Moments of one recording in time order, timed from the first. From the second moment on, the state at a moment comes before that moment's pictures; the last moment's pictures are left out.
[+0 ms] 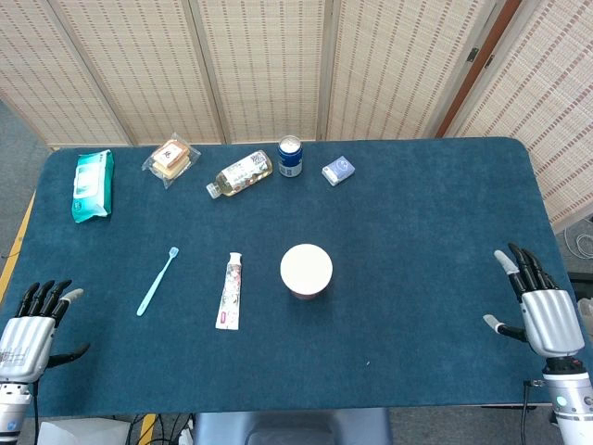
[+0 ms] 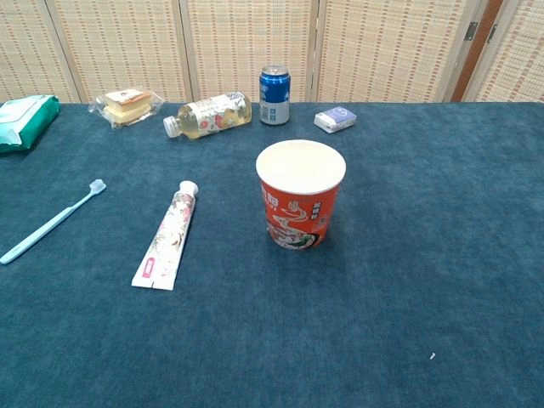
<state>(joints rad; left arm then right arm) -0.10 -1.16 -0.02 -1.58 1.50 1.45 0.12 0.11 -1.19 0.08 -1.49 -1.55 1.51 0.01</state>
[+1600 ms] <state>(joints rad) -0.15 -1.07 -0.03 -1.60 1.53 1.41 0.08 0.54 -1.44 0.24 -1.38 -1.38 1.10 -0.25</state>
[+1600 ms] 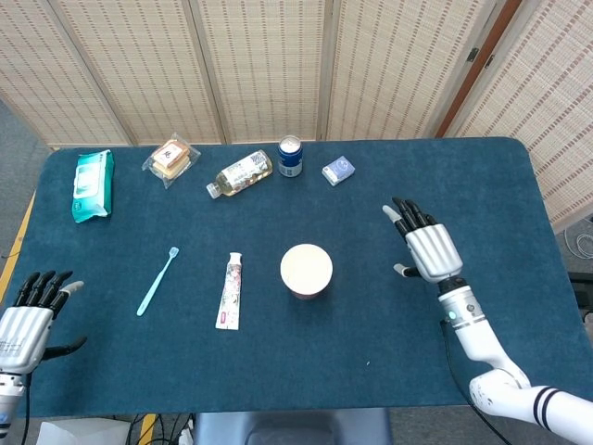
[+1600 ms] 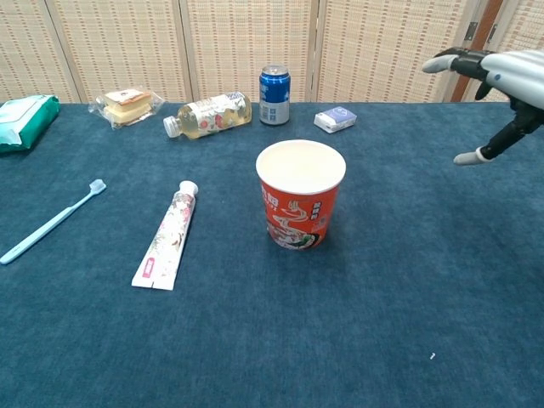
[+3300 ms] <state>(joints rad) -0.14 -1.00 -0.03 -1.51 1.48 1.39 -0.06 0.83 -1.95 0.19 -0.83 -1.45 1.03 0.00</state>
